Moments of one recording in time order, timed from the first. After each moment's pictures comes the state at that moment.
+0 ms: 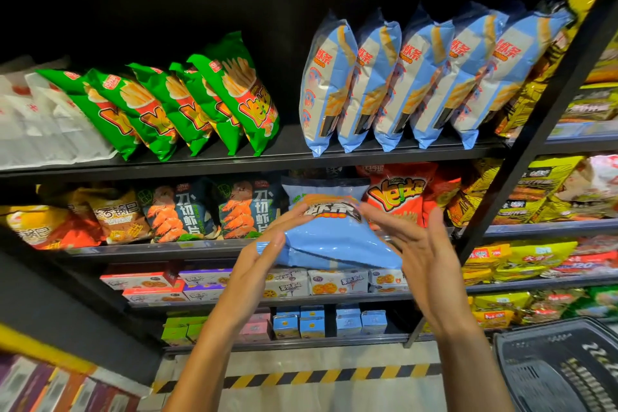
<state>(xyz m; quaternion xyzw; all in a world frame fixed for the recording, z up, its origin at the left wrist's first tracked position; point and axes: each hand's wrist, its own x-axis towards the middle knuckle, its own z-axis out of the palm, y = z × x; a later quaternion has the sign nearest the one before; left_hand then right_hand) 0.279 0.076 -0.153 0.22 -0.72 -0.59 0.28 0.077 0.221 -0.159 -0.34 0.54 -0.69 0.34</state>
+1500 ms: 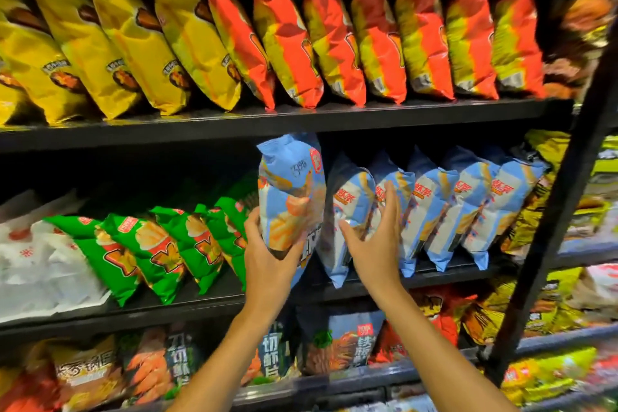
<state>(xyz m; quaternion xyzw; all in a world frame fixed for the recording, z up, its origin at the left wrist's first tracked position) 0.180 -0.109 -0.064 0.20 -0.69 -0.41 0.56 0.028 -0.015 -0.063 -0.37 0.65 -0.66 -0.10</state>
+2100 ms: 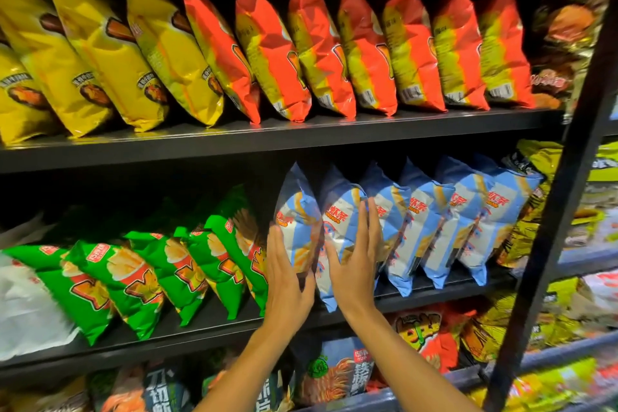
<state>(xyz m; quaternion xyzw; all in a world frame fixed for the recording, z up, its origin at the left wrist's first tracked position) 0.111 -0.151 -0.134 0.18 -0.82 -0.24 0.49 0.016 -0.058 -0.091 -0.38 0.64 -0.61 -0.26</state>
